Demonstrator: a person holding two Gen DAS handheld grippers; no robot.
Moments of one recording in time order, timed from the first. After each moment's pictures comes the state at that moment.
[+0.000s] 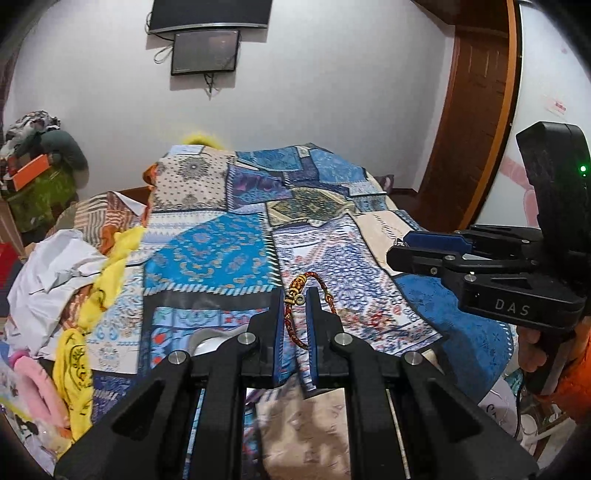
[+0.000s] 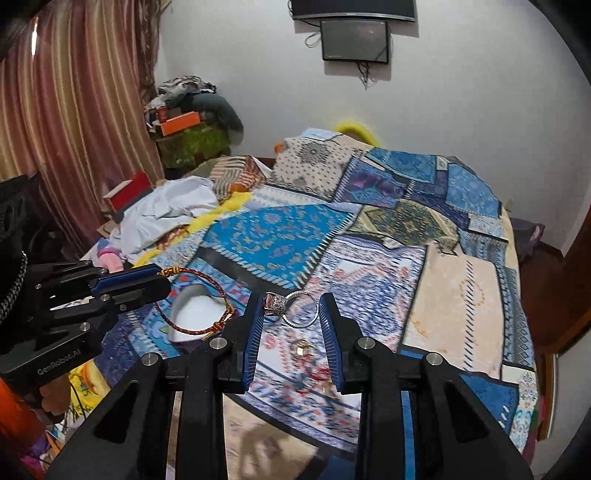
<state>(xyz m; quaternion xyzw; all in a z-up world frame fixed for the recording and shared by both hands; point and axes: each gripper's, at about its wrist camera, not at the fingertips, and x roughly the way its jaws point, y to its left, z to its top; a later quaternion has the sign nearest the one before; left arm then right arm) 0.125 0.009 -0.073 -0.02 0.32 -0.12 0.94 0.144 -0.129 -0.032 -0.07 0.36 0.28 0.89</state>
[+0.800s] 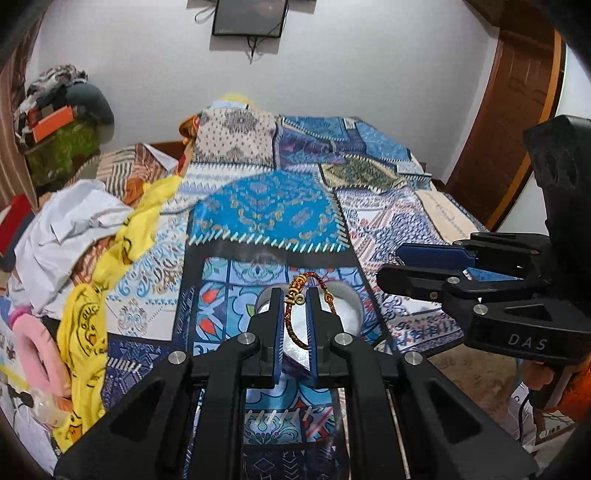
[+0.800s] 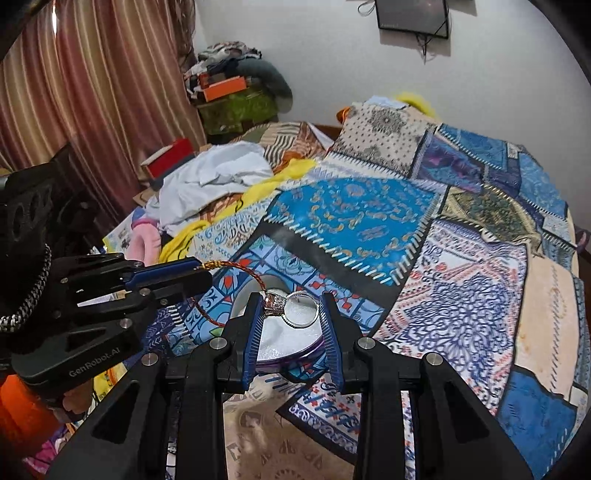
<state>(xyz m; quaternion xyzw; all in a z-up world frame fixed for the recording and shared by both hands) 0.144 0.080 -0.136 -0.06 0.38 -0.08 0.92 0.155 -0.041 -0.084 -0.09 0.41 0.35 0.84</state>
